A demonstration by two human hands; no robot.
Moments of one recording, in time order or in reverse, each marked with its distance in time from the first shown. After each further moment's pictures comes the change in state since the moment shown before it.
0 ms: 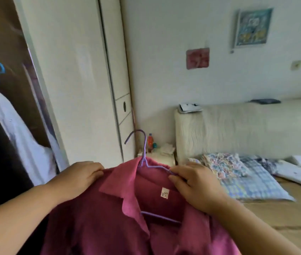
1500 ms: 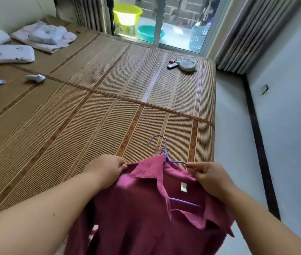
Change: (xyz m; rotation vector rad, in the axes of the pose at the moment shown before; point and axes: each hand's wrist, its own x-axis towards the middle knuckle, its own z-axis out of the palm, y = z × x) left_hand -0.279 0.755 0.378 -0.106 -0.856 1.052; right_hand -0.835 -0.057 -0.268 -0.144 0.321 1.887
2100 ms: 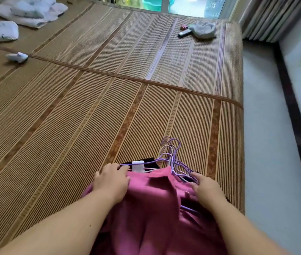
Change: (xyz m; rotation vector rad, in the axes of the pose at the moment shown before) left_hand 0.140 -0.027 0.175 0.219 -0.056 -0.225; right_hand 0.134 0.160 0.165 -0.208 -0.181 0.337
